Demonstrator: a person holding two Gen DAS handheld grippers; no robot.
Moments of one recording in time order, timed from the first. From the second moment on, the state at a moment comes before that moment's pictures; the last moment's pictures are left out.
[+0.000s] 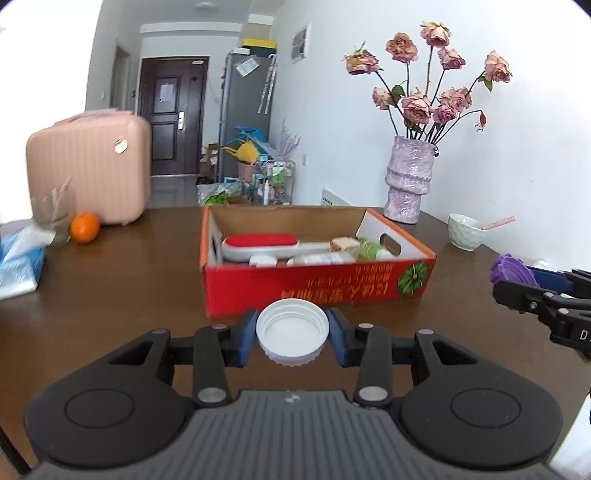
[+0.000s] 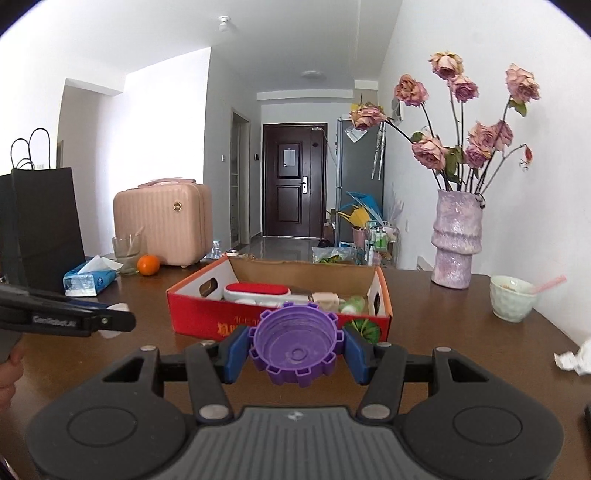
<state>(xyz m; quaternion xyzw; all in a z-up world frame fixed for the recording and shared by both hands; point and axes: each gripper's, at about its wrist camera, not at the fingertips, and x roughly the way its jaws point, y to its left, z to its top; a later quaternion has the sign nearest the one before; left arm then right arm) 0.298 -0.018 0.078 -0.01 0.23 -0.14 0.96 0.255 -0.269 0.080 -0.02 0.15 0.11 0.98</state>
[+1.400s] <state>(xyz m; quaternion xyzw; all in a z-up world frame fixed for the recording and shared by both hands) 0.492 -0.043 0.054 -0.04 0.30 -0.13 0.94 0.485 -0.277 0.046 0.05 0.24 0.12 0.96</state>
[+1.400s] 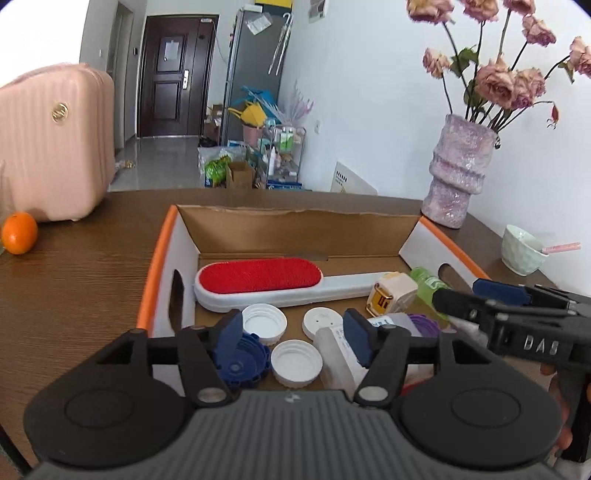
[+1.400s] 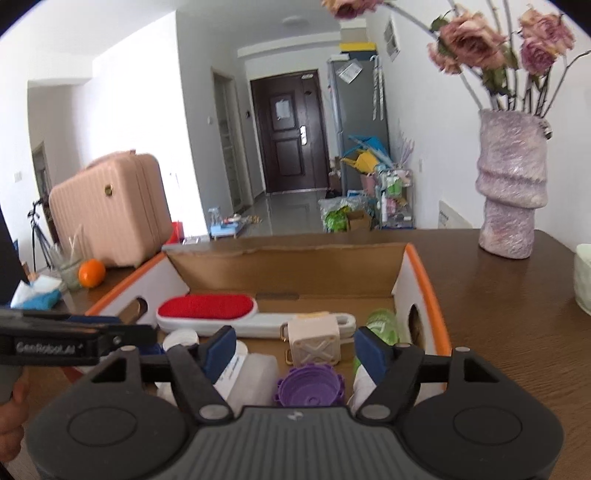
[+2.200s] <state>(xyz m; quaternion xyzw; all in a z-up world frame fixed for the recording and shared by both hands) 0.270 -0.006 0.102 0.02 0.19 -0.09 0.98 0.295 -0.261 0.100 0.03 0.16 0.13 0.98</state>
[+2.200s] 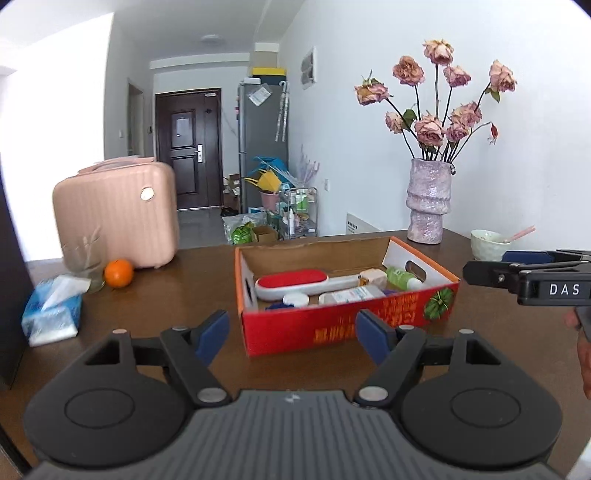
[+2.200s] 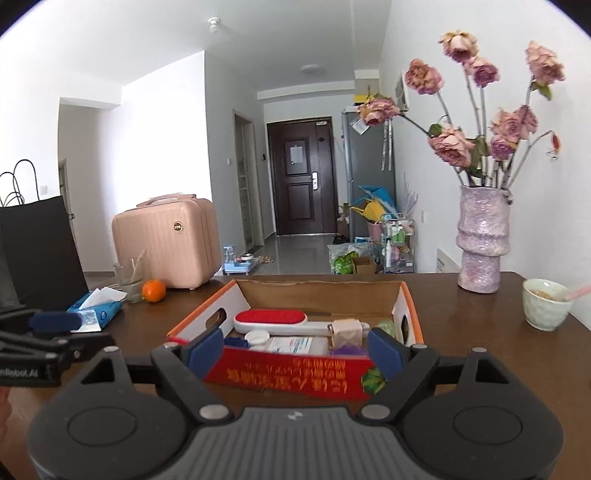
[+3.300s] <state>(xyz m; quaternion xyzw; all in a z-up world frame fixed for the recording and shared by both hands) 0.030 -0.009 0.035 0.04 0.11 -0.08 0.99 0.035 -0.234 0.017 0.00 0.16 0.11 0.98</state>
